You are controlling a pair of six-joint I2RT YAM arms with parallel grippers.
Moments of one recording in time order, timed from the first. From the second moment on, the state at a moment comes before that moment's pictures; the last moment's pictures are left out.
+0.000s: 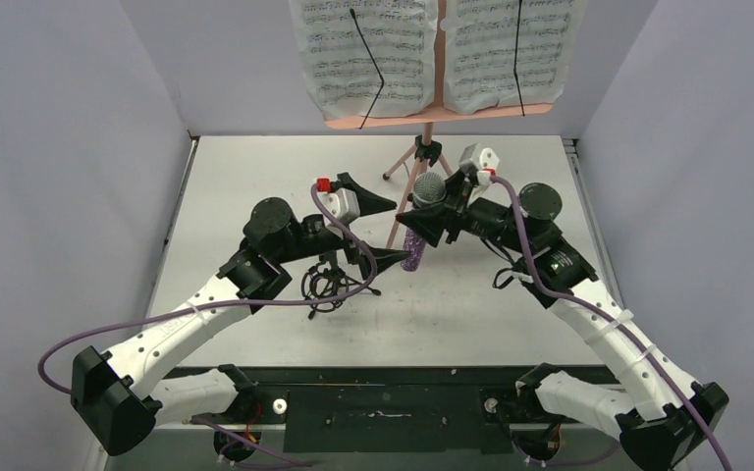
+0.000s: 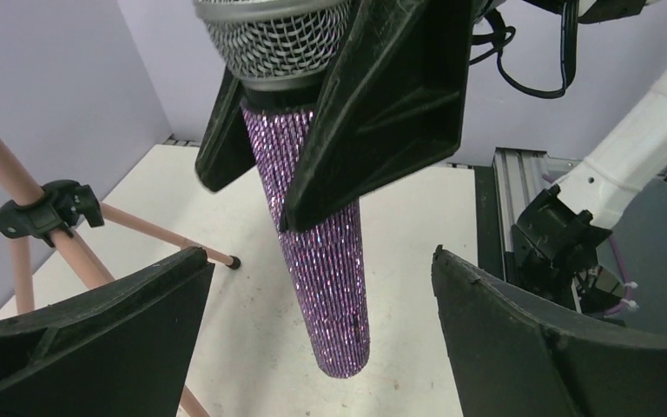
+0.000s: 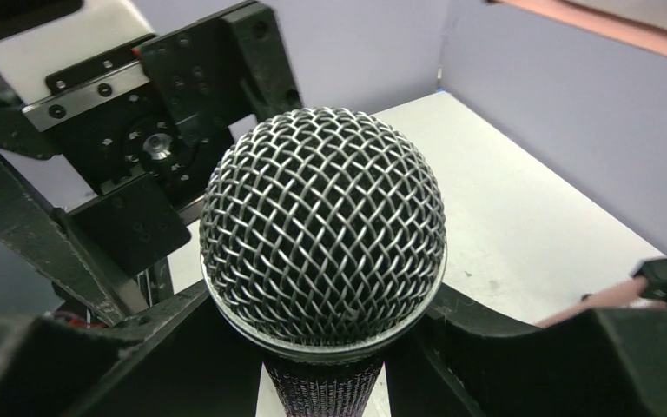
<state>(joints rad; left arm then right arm) -0.74 1.13 0.98 0.31 0.59 -0.04 0.52 1.01 1.06 0.04 -0.61 0.15</state>
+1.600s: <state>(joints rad) -0.67 0.98 0.74 0.42 0.50 -0.03 0.80 1.08 1.10 0.19 -0.38 0.00</state>
